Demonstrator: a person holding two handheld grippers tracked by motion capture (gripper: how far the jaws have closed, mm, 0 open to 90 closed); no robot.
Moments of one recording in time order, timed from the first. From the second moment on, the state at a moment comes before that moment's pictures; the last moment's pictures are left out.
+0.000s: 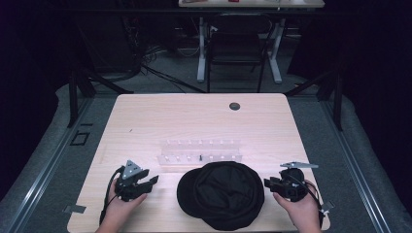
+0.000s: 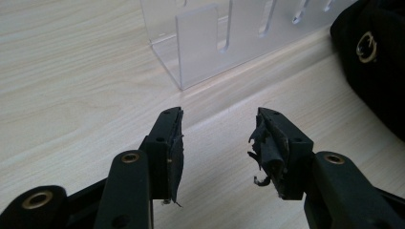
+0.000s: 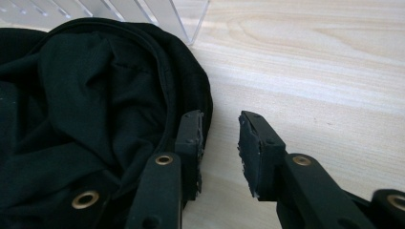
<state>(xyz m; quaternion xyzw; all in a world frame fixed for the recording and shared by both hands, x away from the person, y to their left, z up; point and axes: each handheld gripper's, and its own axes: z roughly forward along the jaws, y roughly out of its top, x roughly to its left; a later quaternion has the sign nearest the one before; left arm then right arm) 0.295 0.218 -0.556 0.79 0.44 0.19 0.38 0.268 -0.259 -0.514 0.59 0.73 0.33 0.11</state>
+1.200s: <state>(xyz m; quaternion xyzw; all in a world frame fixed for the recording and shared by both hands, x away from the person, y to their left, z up) 0.295 0.209 -0.561 0.80 0.43 0.17 0.37 0.329 -0.240 -0.519 0.60 0.78 0.18 -0.05</state>
